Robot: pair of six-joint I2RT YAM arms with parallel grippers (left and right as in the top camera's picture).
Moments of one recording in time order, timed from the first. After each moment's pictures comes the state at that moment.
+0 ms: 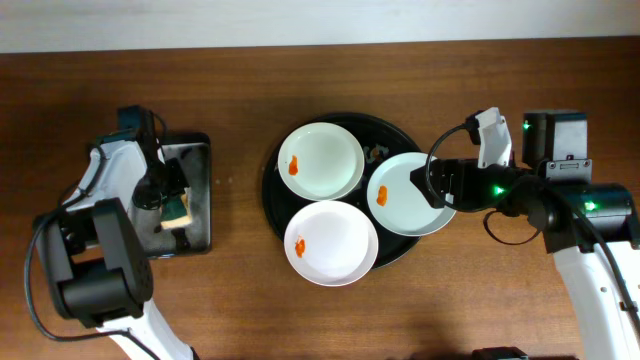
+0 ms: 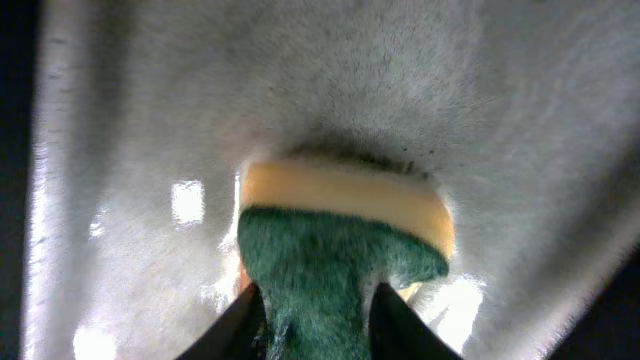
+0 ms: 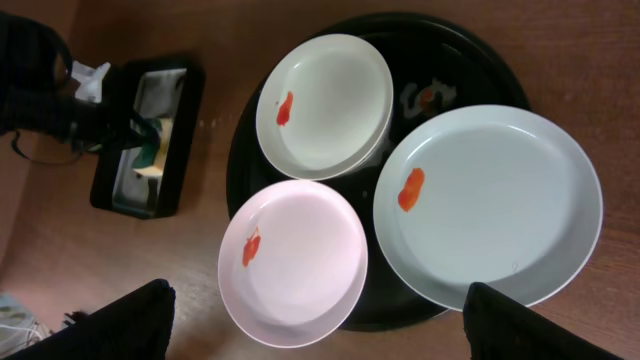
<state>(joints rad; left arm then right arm) 0.20 1.99 1.36 -0.84 -0.06 -0.23 0.04 1.21 1.31 -1.04 -0.51 0.11</state>
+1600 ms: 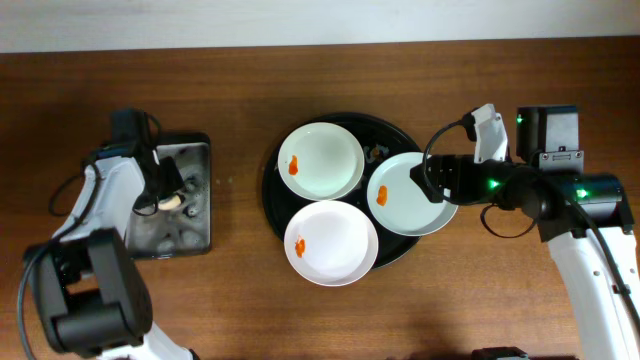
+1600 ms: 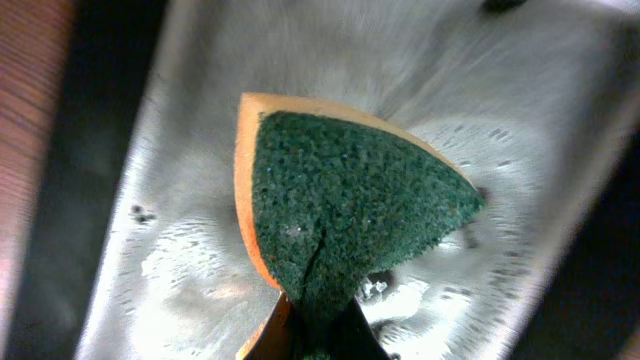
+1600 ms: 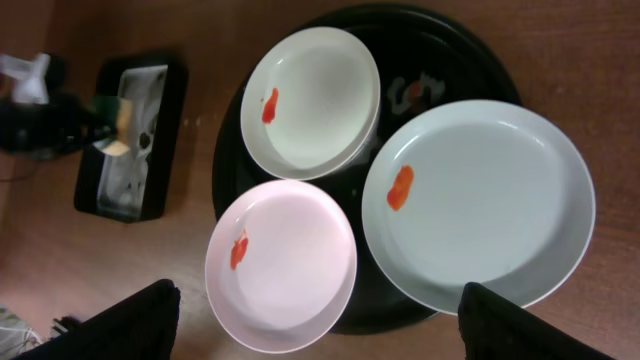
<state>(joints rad) 0.19 1.83 1.24 -0.72 -0.11 -0.22 0.04 1.26 1.31 -1.03 -0.49 0.11</state>
